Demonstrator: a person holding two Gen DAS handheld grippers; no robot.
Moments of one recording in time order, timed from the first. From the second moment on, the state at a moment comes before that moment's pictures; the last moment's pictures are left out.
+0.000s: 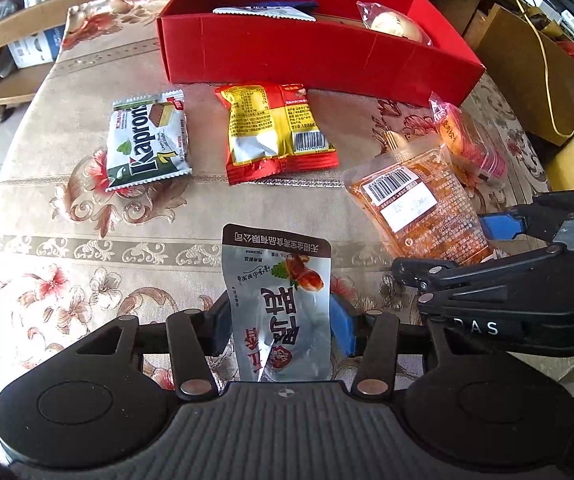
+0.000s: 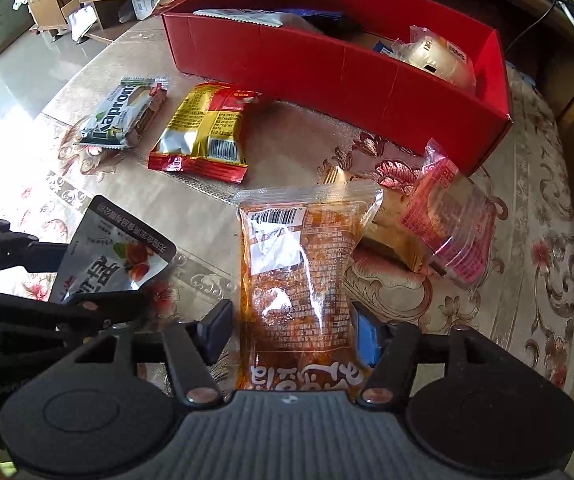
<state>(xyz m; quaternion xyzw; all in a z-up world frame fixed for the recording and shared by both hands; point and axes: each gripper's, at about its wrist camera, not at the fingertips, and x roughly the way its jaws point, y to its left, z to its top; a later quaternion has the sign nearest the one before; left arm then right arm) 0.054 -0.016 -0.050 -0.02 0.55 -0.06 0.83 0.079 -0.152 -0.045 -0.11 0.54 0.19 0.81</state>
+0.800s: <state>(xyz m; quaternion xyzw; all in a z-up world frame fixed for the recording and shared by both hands) 0.046 -0.020 -0.015 -0.06 0.51 -0.07 0.85 0.051 -0.185 0.004 -0.03 0.51 0.19 0.84</state>
